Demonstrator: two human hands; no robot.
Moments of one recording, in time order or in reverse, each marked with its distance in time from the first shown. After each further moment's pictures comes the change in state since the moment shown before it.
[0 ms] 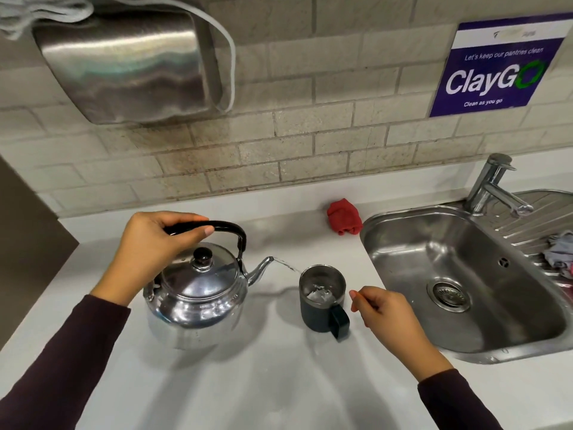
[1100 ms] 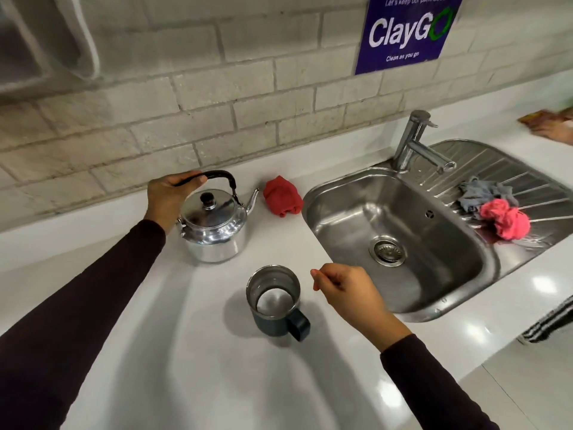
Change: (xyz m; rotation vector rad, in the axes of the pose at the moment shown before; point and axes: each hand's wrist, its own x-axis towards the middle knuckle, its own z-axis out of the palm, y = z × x) left_hand 0.167 -0.098 0.183 -0.406 -0.141 -0.209; right_hand 0.033 0.017 0.002 -0.009 0.101 0.112
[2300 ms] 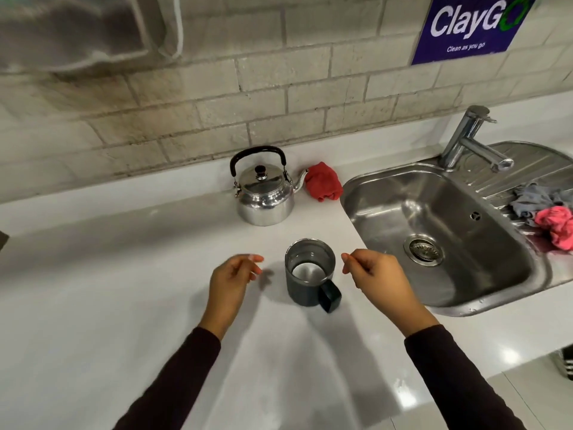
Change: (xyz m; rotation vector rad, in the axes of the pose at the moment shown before) left_hand -0.214 -0.041 -0.002 0.035 0.035 -0.162; right_hand -0.014 -0.007 0.007 0.003 -0.034 -0.029
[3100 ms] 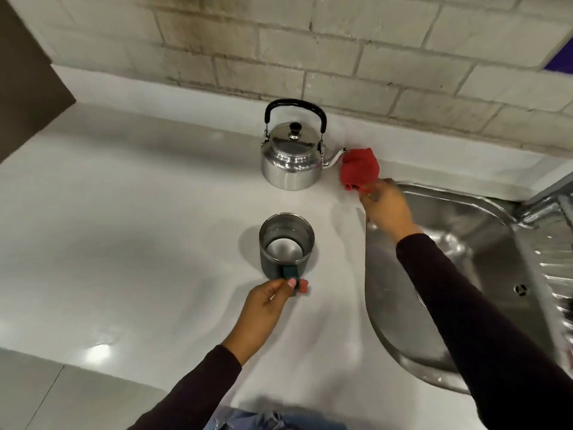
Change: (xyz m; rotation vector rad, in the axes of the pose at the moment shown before) left_hand -0.088 -0.011 0.148 -0.185 0.107 -0.247; right_hand 0.198 0.053 -0.008 -0.271 -0.235 -0.240
